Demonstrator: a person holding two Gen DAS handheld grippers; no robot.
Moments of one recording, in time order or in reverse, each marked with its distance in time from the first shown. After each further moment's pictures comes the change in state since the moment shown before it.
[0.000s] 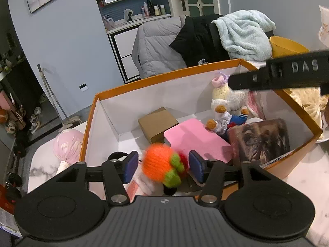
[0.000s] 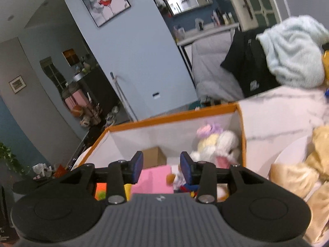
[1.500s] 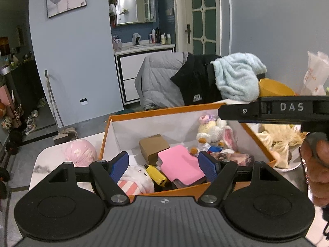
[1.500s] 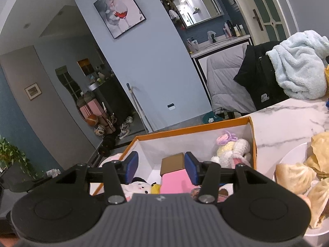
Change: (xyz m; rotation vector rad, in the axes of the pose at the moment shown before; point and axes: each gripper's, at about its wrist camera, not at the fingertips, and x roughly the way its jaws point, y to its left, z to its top) left arm -0.086 0.012 -0.002 -0.147 -0.174 -0.058; right arm -0.060 0.031 0.000 -0.002 -0.056 0.086
